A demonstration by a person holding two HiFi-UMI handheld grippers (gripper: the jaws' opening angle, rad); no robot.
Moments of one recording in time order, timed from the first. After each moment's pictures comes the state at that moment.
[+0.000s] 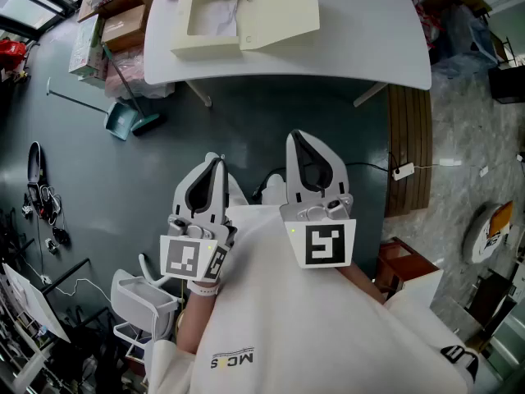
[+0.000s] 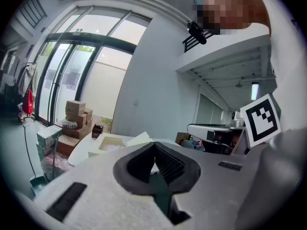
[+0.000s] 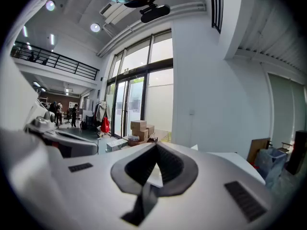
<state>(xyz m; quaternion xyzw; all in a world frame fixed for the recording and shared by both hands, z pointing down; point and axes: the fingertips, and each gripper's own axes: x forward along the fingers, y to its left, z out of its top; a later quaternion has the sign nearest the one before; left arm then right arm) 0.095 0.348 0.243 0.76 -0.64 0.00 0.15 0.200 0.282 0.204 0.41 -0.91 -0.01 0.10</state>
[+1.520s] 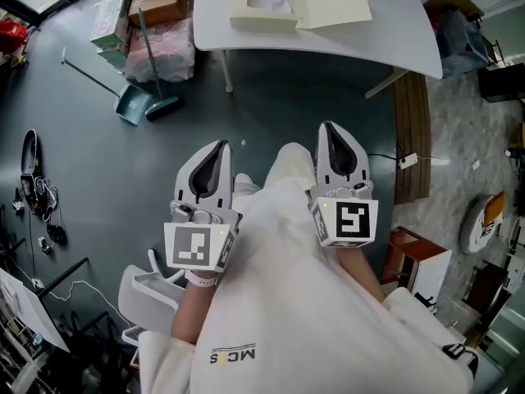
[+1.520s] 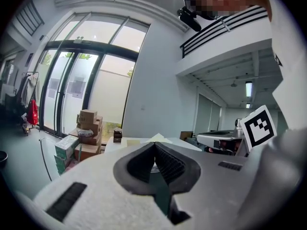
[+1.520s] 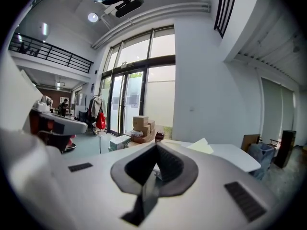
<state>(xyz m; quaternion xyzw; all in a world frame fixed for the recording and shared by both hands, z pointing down) -0.079 0.488 0.230 0.76 -0.64 0.02 0.10 0.078 0.415 0.230 0.46 -0.88 0.01 0.11</state>
